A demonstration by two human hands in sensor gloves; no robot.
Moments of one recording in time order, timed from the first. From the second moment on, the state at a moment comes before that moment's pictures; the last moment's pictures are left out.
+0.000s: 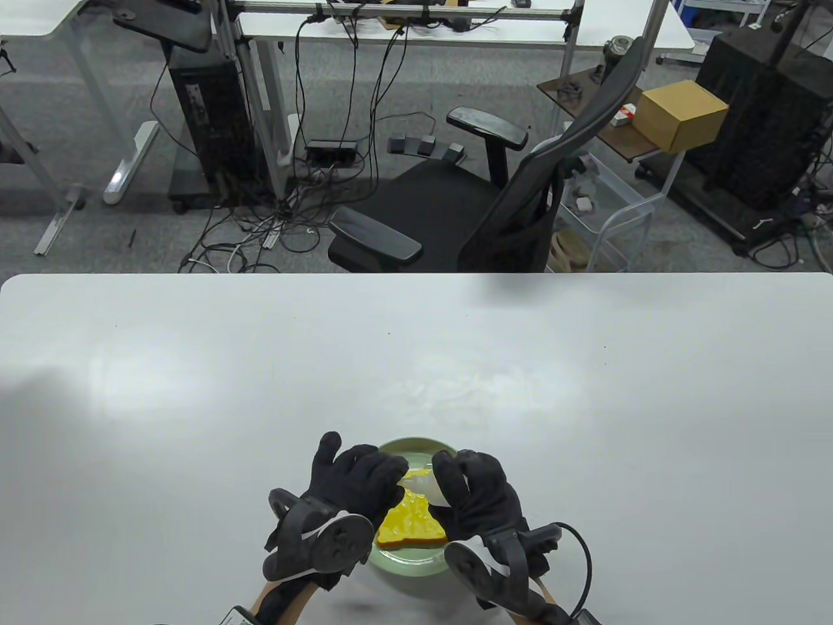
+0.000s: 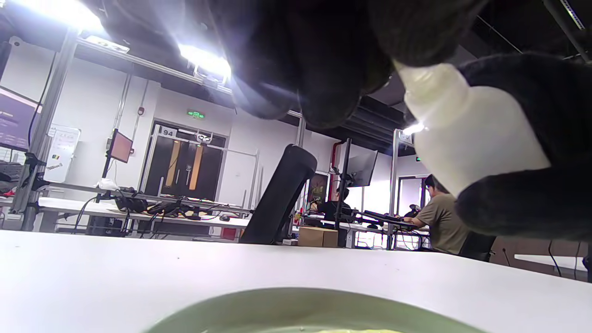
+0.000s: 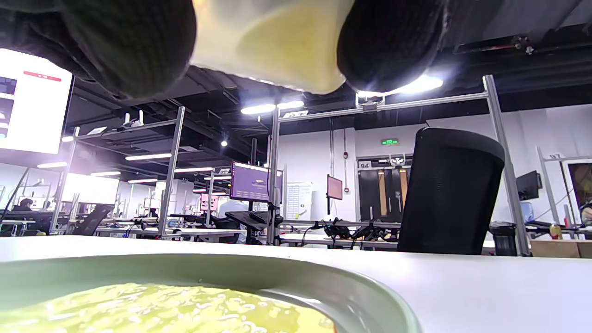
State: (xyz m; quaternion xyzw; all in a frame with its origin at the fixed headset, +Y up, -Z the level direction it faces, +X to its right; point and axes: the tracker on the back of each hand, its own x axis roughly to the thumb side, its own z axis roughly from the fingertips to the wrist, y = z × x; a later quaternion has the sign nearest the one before) left_hand -0.129 -0.688 -0.252 0.18 -0.25 0.11 0.95; right_hand 0.075 -0.723 -0.235 0.14 -0.29 0.94 0.07
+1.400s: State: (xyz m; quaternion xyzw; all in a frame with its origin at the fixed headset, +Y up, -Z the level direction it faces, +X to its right) left_hand -0.145 -0.679 -0.256 0.16 -0.23 0.19 0.94; right_hand 0.074 -0.725 -0.234 0.13 -0.29 0.95 0.06
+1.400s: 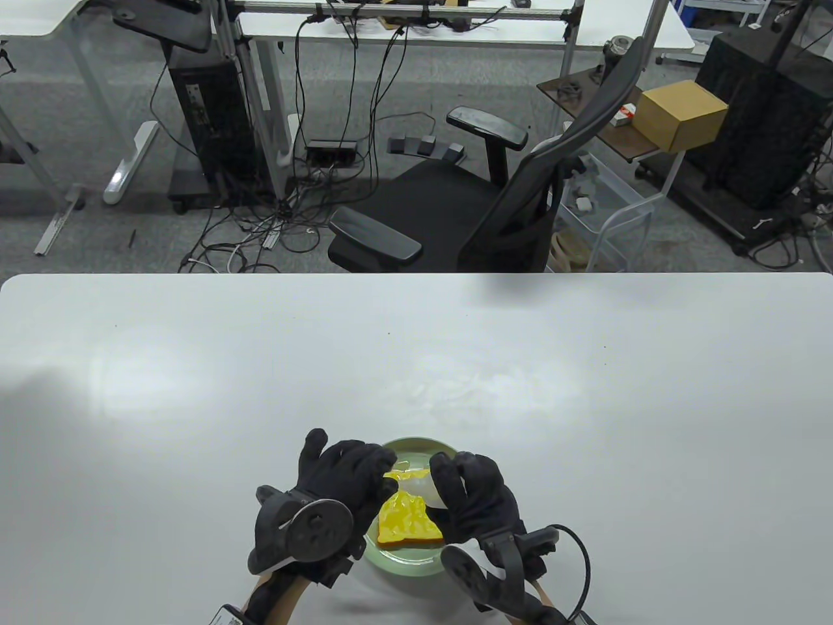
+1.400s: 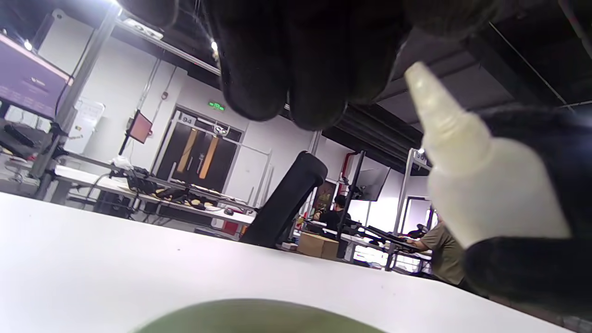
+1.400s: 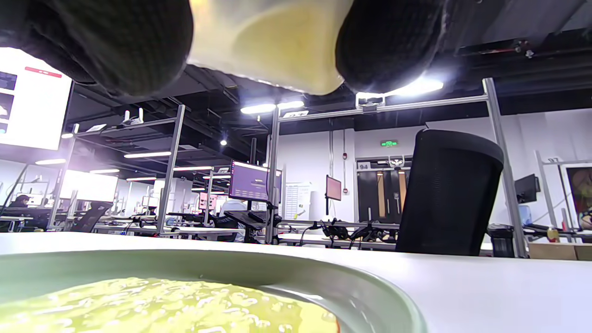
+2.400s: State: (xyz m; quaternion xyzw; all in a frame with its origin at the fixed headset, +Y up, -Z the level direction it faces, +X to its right) left_hand -0.143 -0.685 -0.261 0.12 -0.26 0.17 0.94; right_hand 0.074 -0.726 -0.234 0.13 -0.29 0.94 0.07
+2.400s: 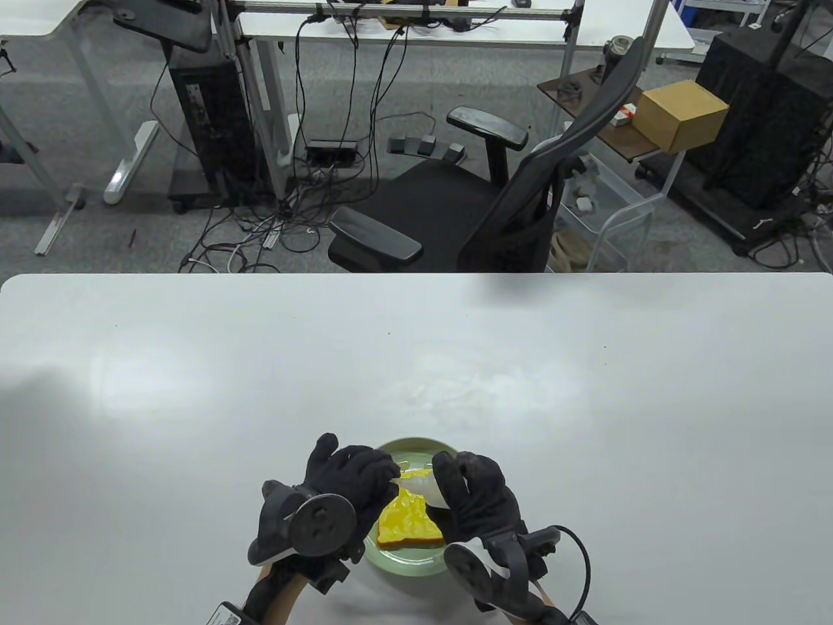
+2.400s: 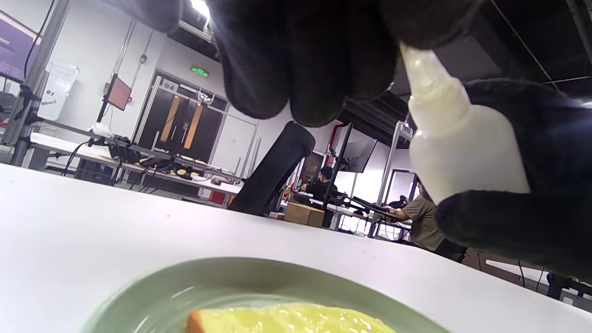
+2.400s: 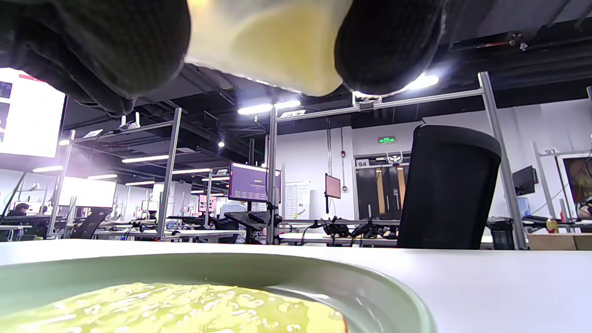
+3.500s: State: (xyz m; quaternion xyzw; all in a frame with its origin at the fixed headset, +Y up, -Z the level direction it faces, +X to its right) left_hand -0.151 -0.682 -0.260 0.16 -0.23 0.18 0.94; right_hand 0.075 -0.727 -0.235 0.13 -0.29 0.95 0.07
